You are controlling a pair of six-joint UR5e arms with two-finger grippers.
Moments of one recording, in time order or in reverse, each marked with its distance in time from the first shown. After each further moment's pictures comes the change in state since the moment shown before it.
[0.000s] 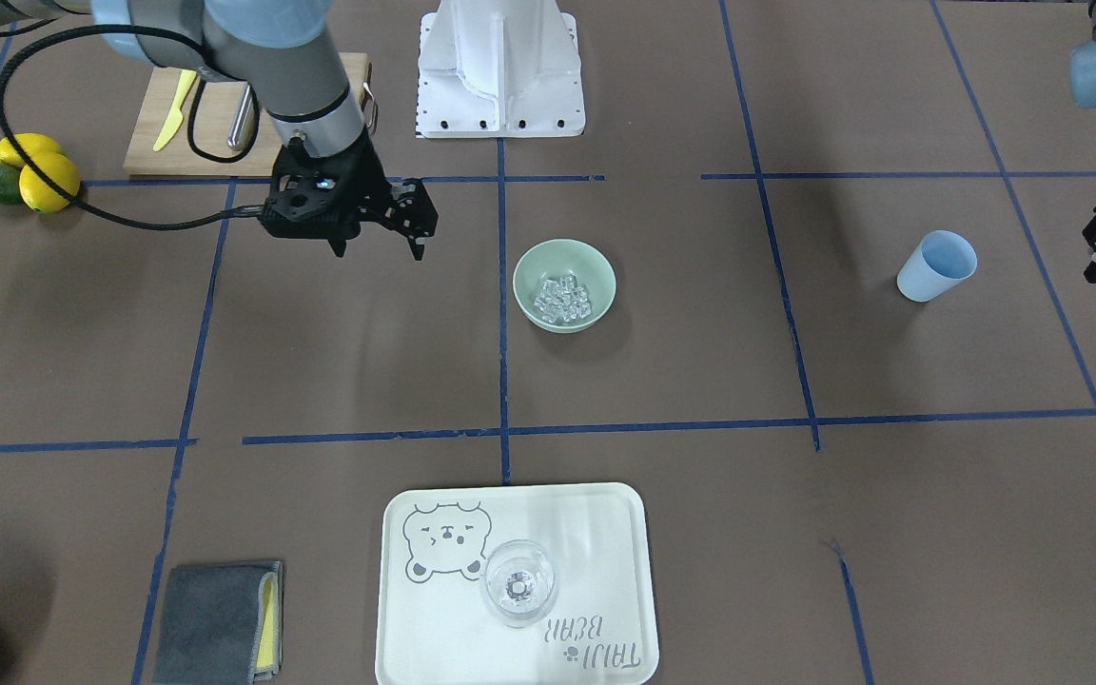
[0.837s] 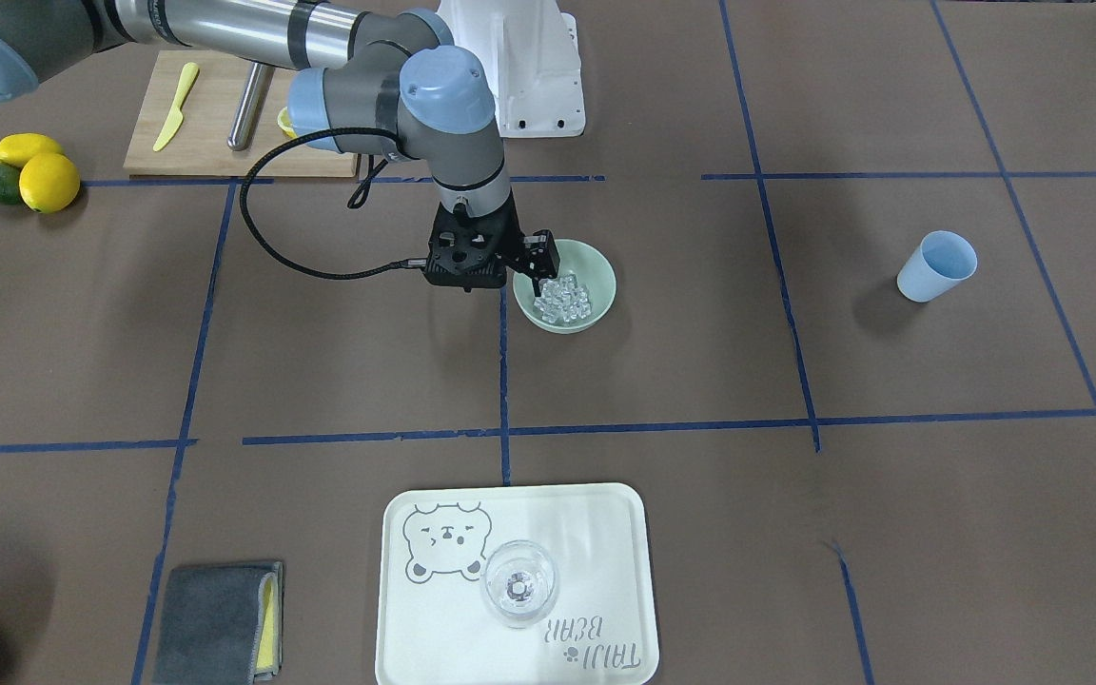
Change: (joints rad) left arm -0.068 -0.115 -0.100 0.411 -0.070 -0.075; right arm -0.113 0.180 -0.350 0.216 -0.065 0.108
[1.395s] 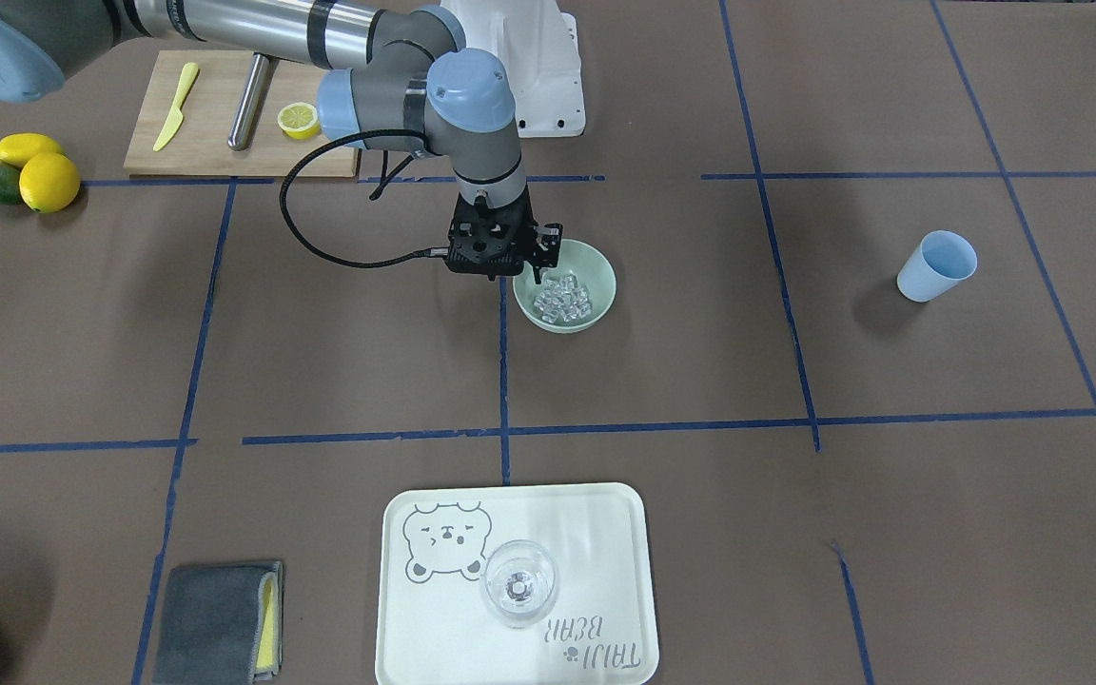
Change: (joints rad) left arm -0.001 0.000 0.001 0.002 0.000 0.000; right arm -0.050 0.003 -0.021 0.009 -0.009 0.031
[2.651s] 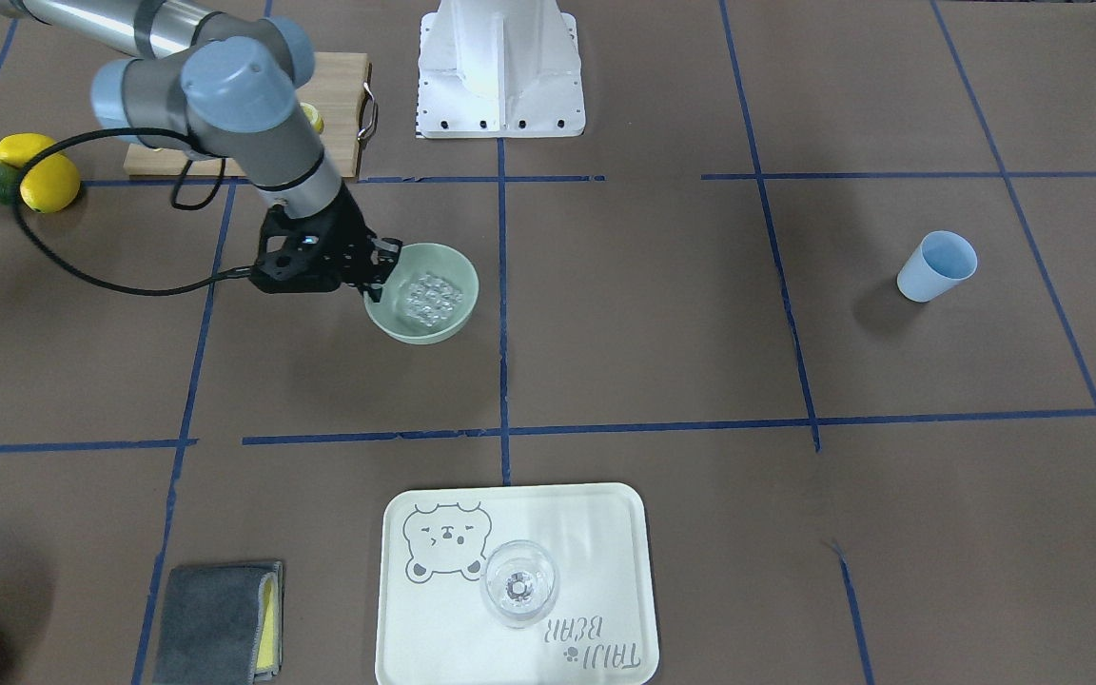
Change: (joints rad) left arm 0.000 0.000 -0.001 -0.003 0.004 0.004; right arm 0.240 -0.412 0.308 0.079 0.180 -0.267
